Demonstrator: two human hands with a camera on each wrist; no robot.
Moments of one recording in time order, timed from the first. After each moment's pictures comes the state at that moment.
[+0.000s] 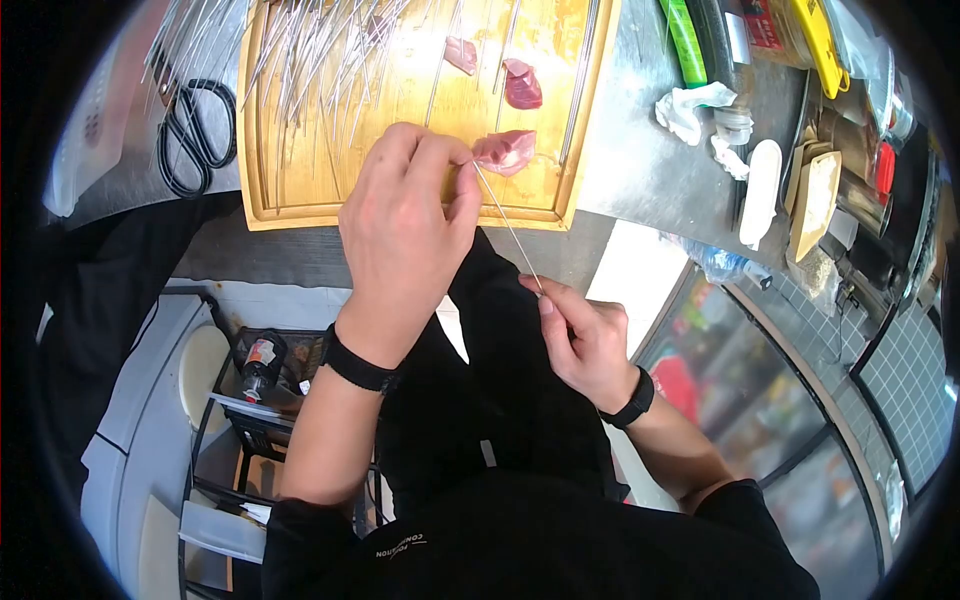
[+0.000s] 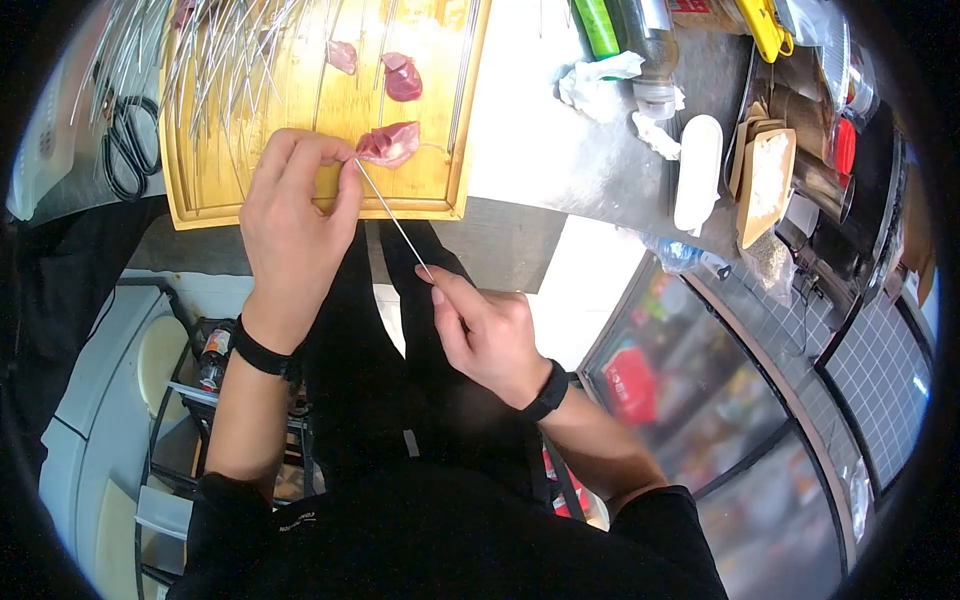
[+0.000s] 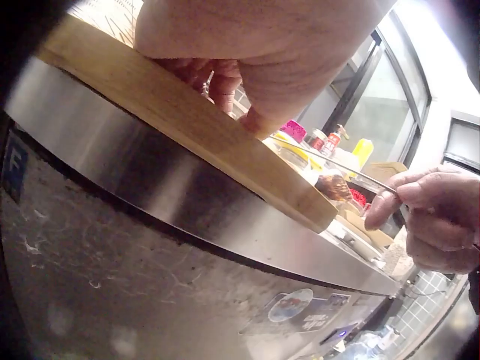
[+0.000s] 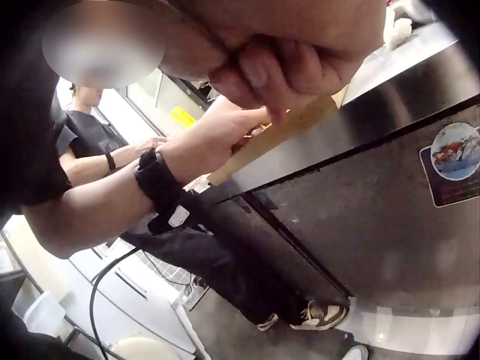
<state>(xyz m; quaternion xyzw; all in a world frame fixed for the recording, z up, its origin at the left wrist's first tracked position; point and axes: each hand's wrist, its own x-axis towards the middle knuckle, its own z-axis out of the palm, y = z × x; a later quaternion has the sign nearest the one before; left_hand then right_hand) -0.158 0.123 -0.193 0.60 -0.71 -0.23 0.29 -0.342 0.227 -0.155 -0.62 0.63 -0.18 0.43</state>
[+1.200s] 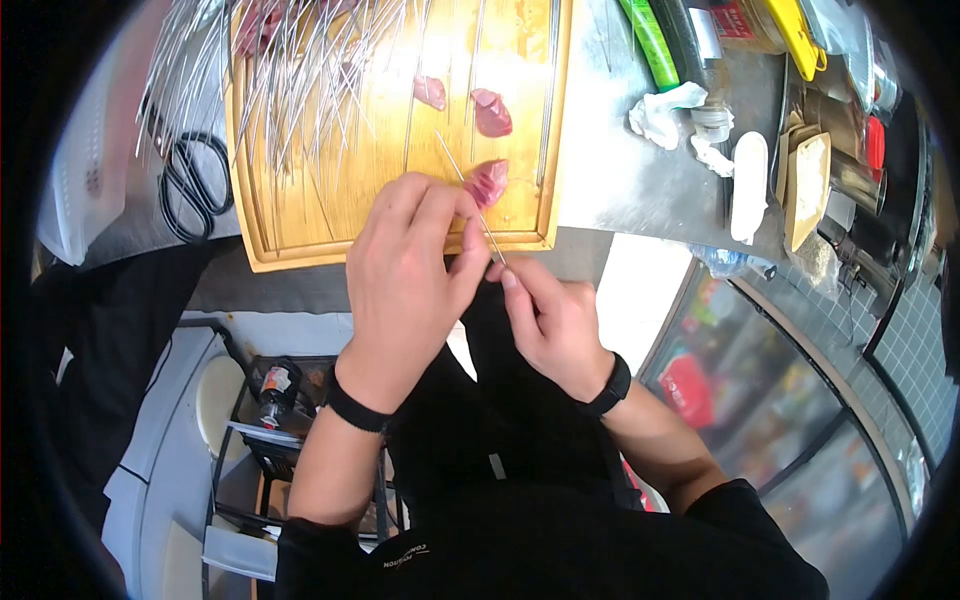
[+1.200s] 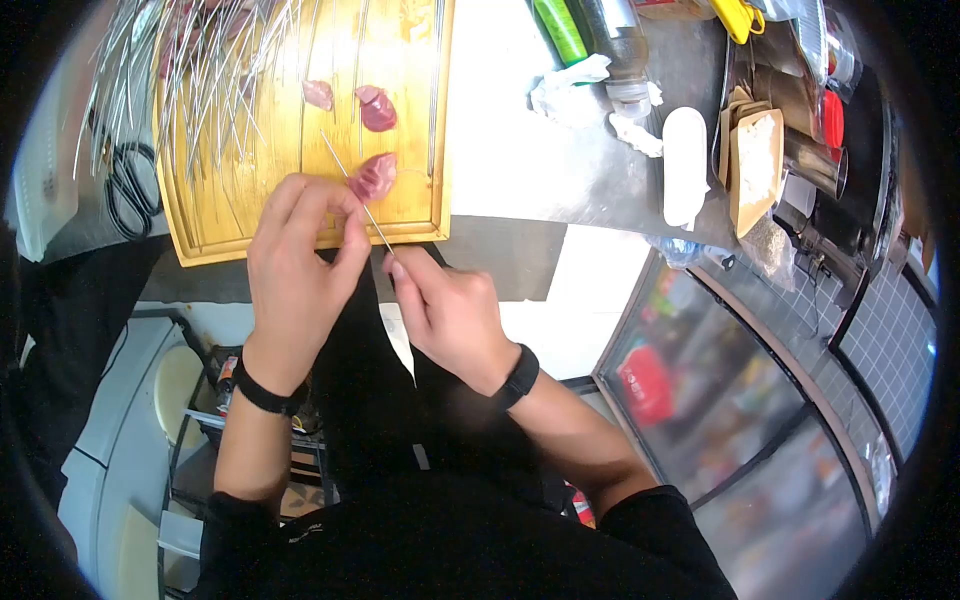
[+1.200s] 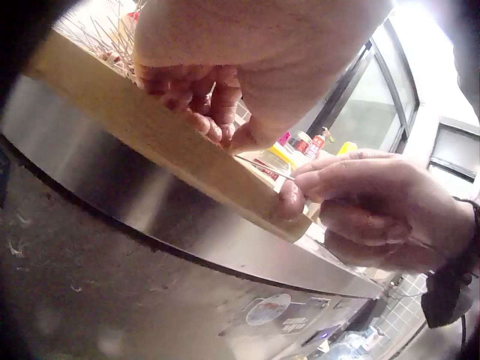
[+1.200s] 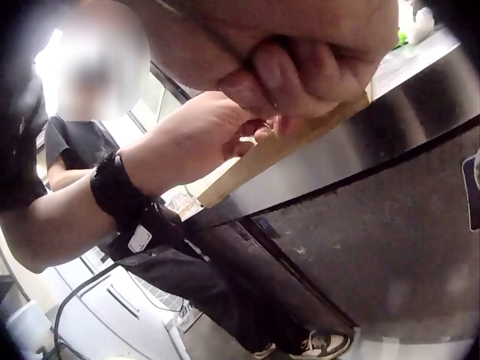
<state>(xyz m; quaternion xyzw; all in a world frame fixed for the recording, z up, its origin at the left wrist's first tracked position) -0.158 0.123 -0.172 0.55 -0.73 -0.32 0.27 -0.314 0.195 -0.167 -0.60 0.65 -0.24 0.41</state>
